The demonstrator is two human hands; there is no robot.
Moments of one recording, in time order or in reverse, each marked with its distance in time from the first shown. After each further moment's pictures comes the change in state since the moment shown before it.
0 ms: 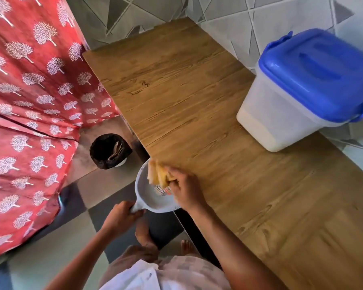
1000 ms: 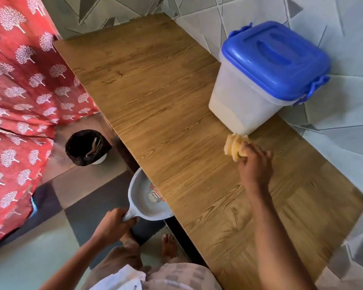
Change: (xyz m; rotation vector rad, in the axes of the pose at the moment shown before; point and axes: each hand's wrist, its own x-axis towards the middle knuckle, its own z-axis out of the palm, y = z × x) left_hand -0.056 0.040 0.062 -0.052 -0.075 0.046; right_hand -0.072 0.142 -0.185 -0.620 0.465 0.352
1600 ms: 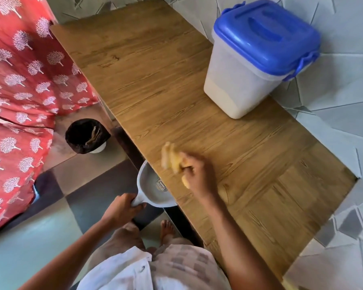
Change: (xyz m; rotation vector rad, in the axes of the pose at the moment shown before) left_hand -0.030 0.031 0.031 0.055 -0.036 0.020; right_hand -0.117 -0.081 0.010 0.491 -0.244 -0.274
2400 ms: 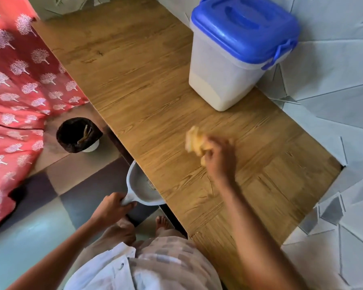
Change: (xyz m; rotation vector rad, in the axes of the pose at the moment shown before) left_hand -0.007 0.009 0.022 -0.012 0.018 -0.035; right_hand 0.006 0.064 -0.070 -0.270 0.212 0.096
